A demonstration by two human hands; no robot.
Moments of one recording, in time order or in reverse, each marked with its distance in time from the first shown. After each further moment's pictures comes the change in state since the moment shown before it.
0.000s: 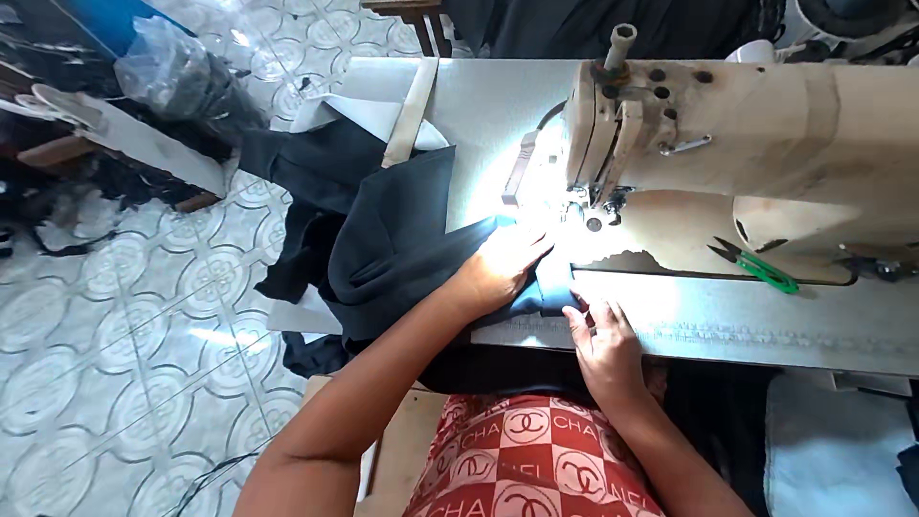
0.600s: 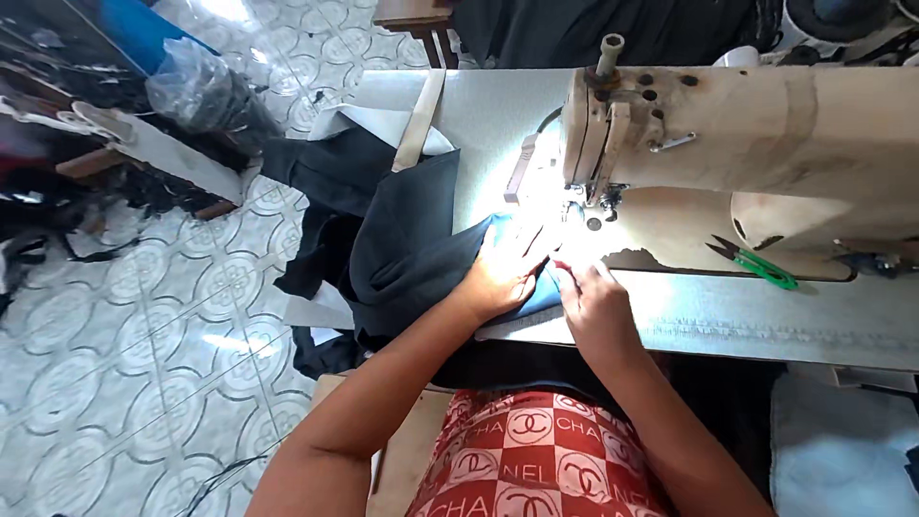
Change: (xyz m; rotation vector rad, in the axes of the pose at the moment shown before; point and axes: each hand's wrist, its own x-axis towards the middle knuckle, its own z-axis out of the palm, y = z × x) left_hand -0.008 0.010 0.014 0.170 -0.061 -0.139; right_hand 0.048 -0.032 -0.008 -0.022 -0.067 -0.086
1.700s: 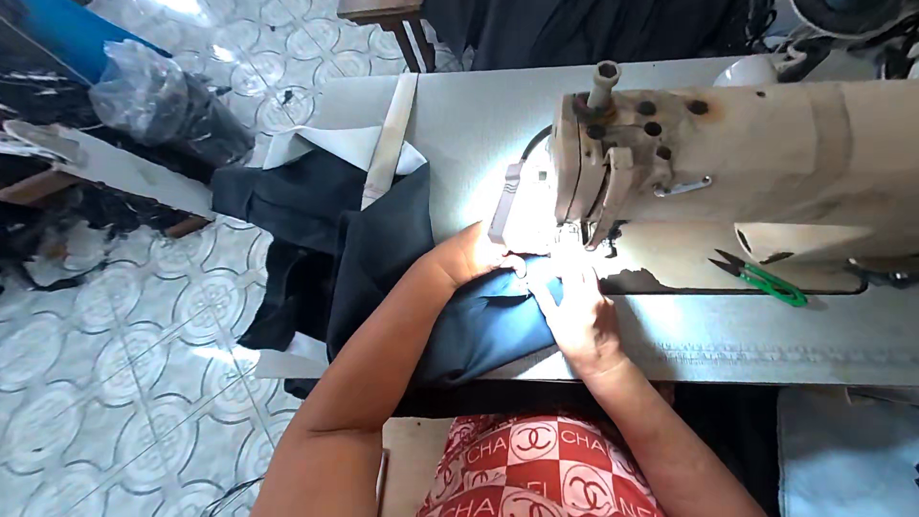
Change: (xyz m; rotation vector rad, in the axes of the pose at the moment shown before) left_hand 0.060 -0.080 -0.012 -0.689 -0.201 0.058; right_hand 0.023 0.025 0.044 -0.098 -0.001 0.197
